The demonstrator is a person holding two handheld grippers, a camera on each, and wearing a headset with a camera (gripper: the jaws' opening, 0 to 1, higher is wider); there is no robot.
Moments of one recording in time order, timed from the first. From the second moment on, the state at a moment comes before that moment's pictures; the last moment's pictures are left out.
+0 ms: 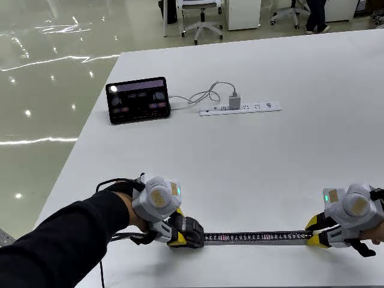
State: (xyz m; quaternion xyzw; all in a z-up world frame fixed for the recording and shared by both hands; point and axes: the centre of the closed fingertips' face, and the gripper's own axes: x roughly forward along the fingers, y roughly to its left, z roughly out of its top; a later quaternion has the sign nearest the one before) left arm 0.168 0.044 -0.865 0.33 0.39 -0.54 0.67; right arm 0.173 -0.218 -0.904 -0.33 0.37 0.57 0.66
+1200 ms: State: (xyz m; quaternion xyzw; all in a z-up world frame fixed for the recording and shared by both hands) left arm 0.175 0.084 -0.863 0.33 0.42 -0.50 0.68; right arm 0.168 -0.217 -0.882 -0.29 0.37 0.56 0.68
